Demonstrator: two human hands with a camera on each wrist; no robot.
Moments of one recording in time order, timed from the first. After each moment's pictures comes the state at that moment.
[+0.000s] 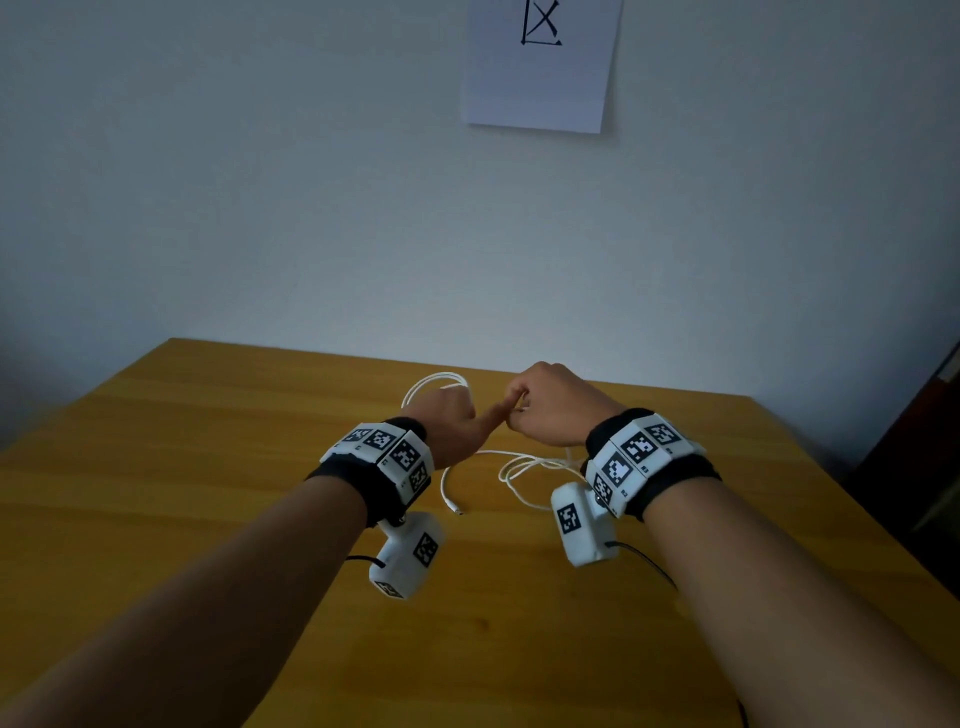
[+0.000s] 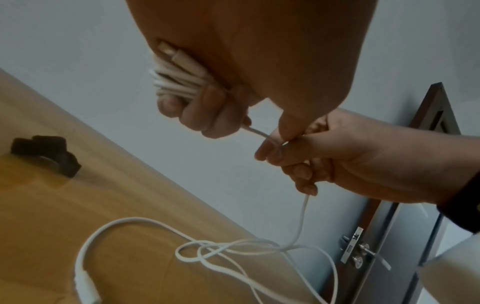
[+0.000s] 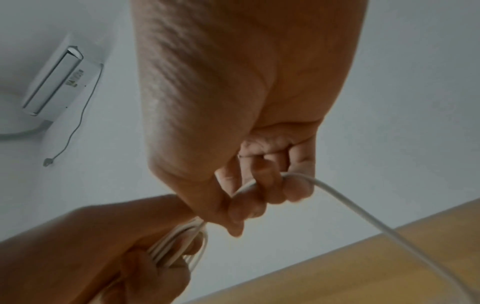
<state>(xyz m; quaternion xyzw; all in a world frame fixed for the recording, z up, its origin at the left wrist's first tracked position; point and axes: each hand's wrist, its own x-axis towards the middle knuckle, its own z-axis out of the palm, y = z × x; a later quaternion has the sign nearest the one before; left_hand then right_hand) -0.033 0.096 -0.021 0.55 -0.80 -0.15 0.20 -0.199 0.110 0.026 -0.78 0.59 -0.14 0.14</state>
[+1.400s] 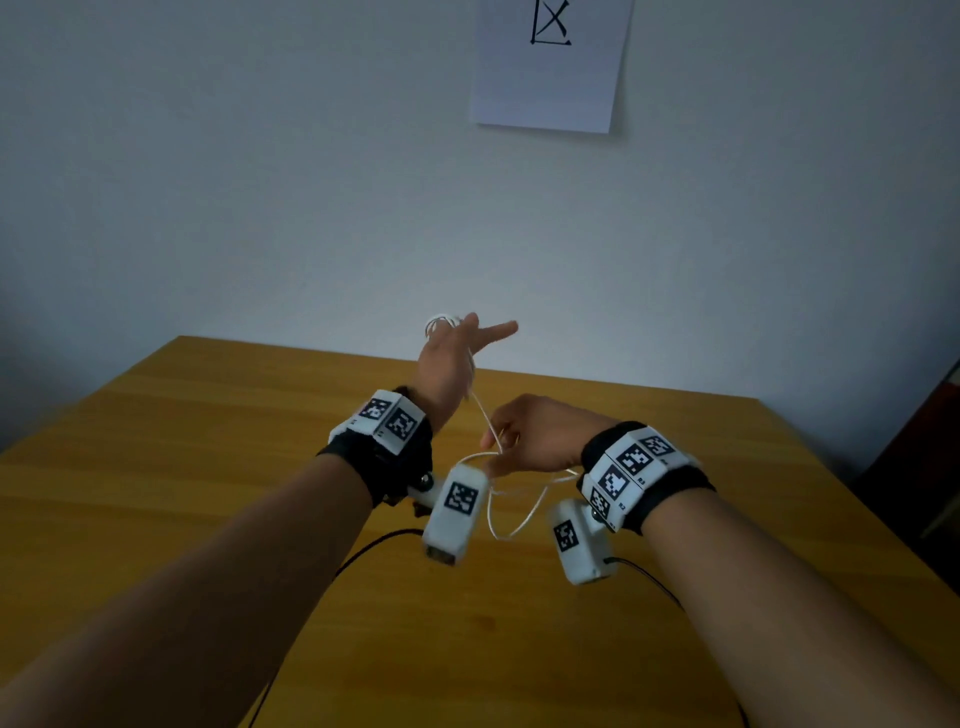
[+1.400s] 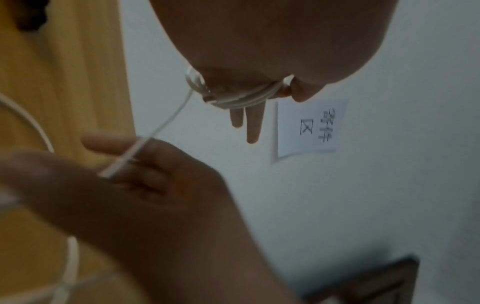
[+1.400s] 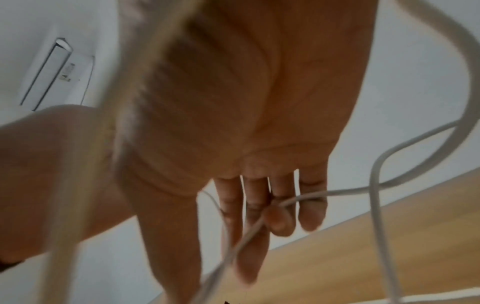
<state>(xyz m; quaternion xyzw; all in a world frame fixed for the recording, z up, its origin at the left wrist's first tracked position) -0.034 0.092 0.009 0.35 -0.60 -0.46 0.55 -0.188 0.118 0.011 -0.80 0.56 -0.03 0.22</state>
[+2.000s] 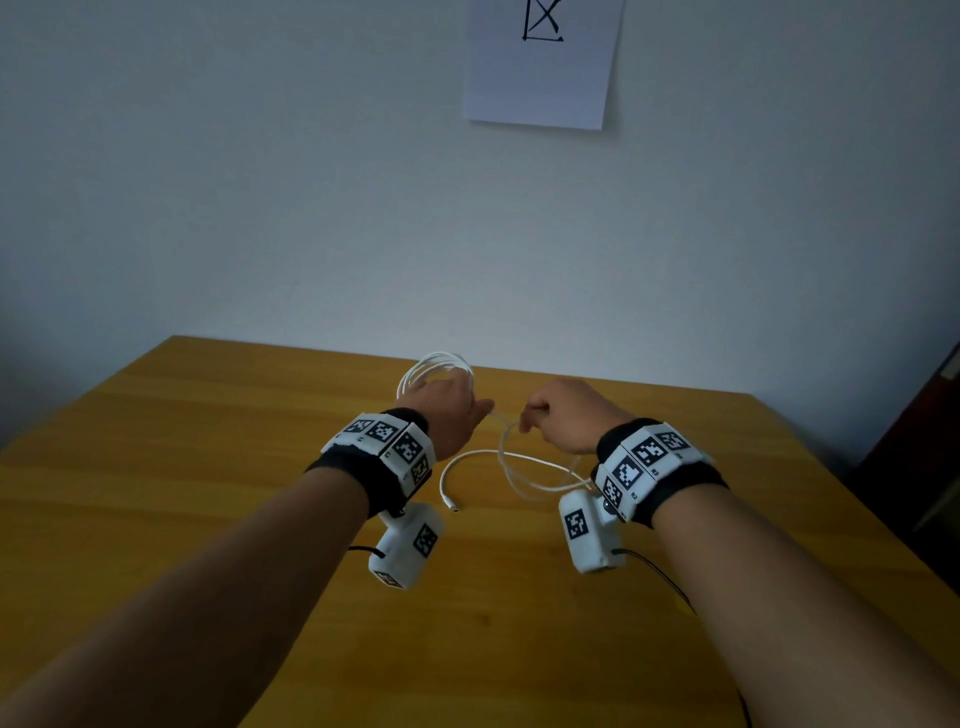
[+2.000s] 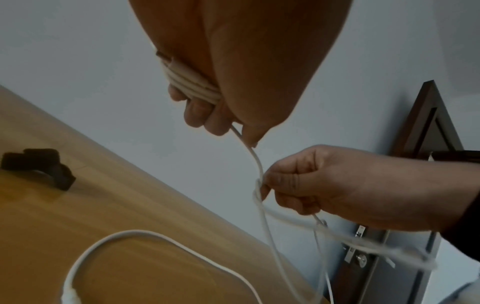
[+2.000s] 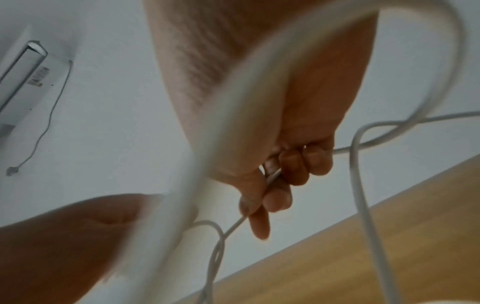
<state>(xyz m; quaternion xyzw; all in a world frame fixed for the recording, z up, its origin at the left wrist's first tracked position) -0.029 0.093 -0.016 0.57 -0.80 -0.11 0.16 -0.215 0.109 0.012 -0.76 0.62 -0.09 0.15</state>
